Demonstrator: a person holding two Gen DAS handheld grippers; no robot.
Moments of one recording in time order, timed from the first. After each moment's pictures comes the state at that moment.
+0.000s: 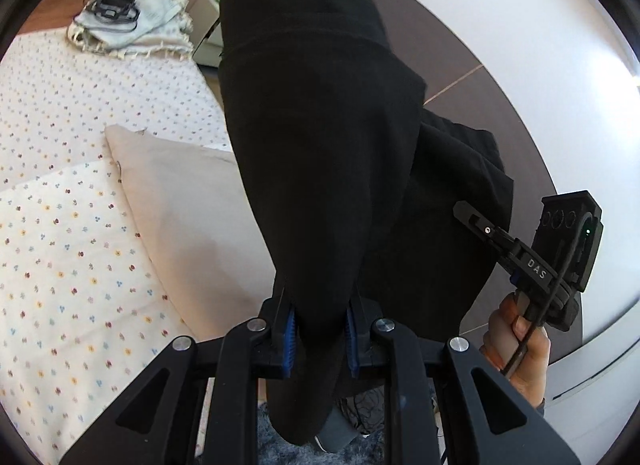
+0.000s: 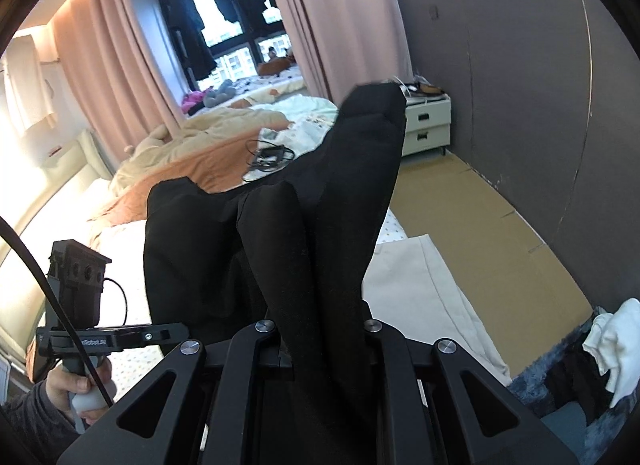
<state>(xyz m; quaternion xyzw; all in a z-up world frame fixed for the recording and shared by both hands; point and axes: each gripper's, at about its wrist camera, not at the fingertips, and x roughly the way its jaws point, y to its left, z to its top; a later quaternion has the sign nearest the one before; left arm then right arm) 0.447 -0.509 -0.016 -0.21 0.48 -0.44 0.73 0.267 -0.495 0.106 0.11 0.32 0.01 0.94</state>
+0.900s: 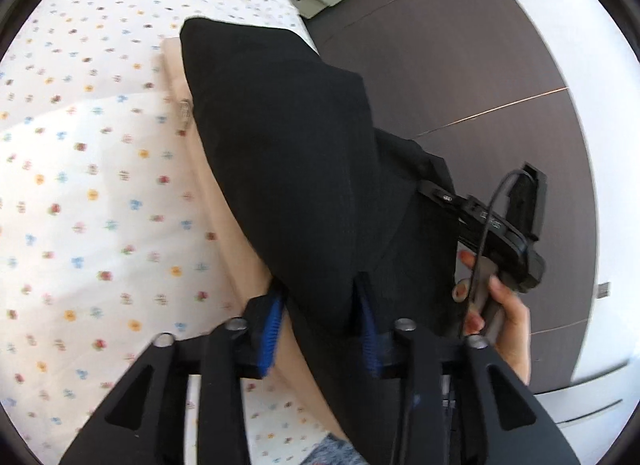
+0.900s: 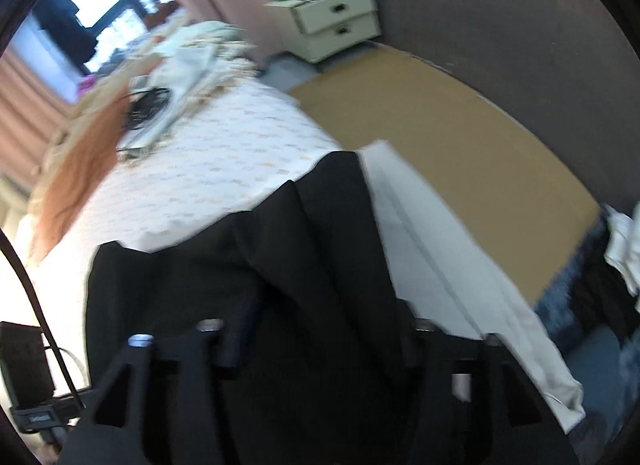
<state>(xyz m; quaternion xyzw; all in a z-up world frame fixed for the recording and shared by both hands) 0.534 -0.528 -0.127 -0.22 0.59 -0.37 0.68 0.326 -0.547 0.037 0.23 0.46 -0.12 0.85</state>
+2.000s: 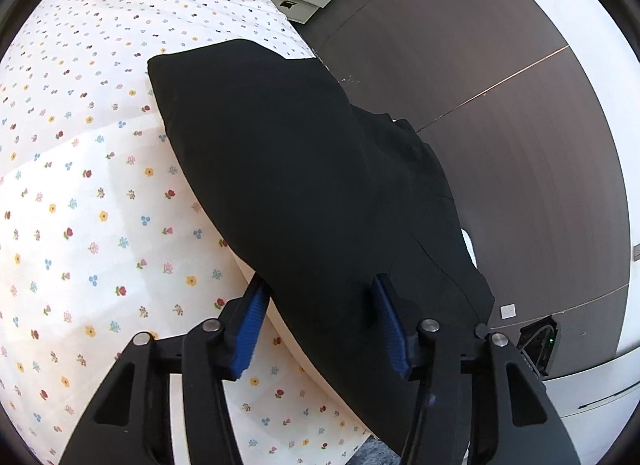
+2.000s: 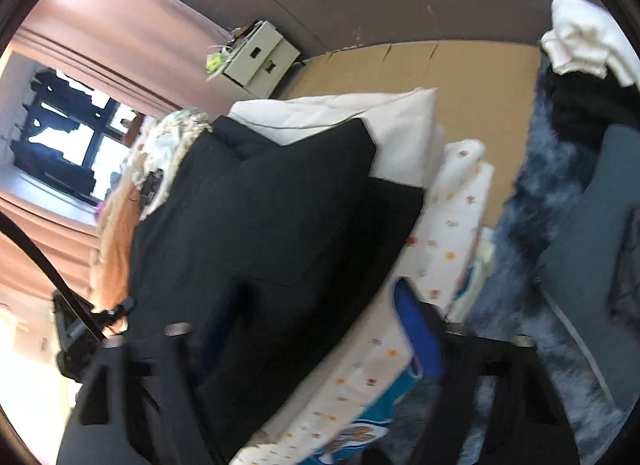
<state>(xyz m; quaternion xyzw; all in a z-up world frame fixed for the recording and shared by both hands) 0.525 -0.548 -0.122 -0.14 0.57 -0.37 0.72 0.040 -0.552 -0.013 0.46 0.32 -0.14 0.82</state>
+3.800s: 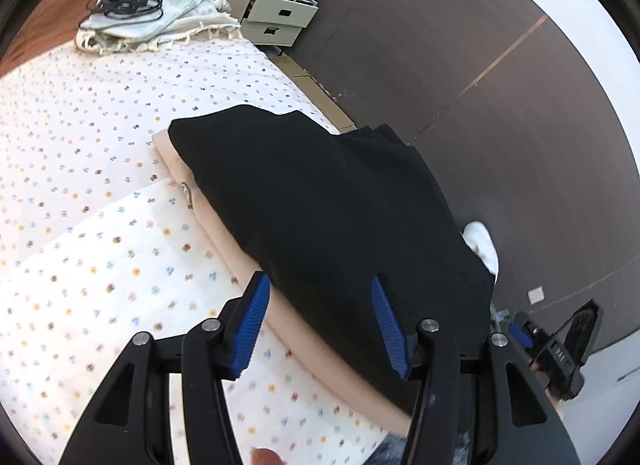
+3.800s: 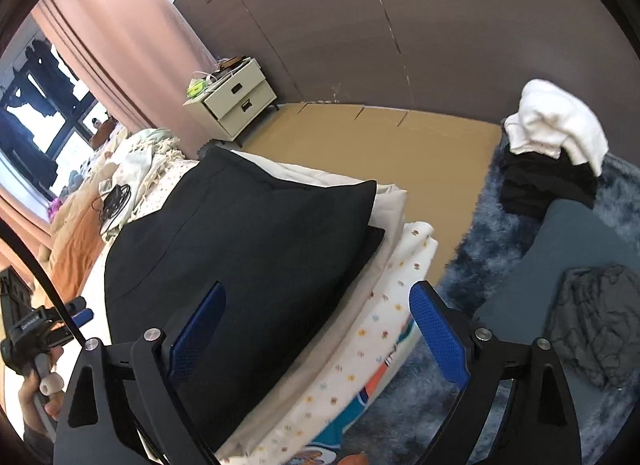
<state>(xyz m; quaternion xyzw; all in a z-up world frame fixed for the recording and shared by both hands) 0.515 -0.552 -0.079 -0.07 0.52 -0.38 0.76 0.028 -0.500 0.043 0.34 0.31 -0.27 0.85</state>
